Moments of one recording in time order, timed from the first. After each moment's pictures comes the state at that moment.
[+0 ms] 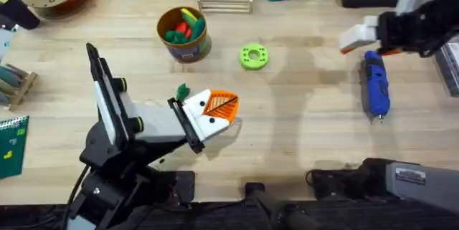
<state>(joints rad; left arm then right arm) -0.42 0.01 0.01 -0.05 0.62 -0.03 -0.16 1.40 1.22 -1.10 -0.11 -0.10</state>
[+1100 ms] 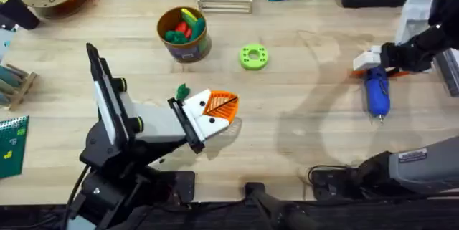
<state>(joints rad) -0.42 0.01 0.01 -0.06 0.62 -0.03 -0.46 1.76 1.14 -0.82 -0.04 -0.32</state>
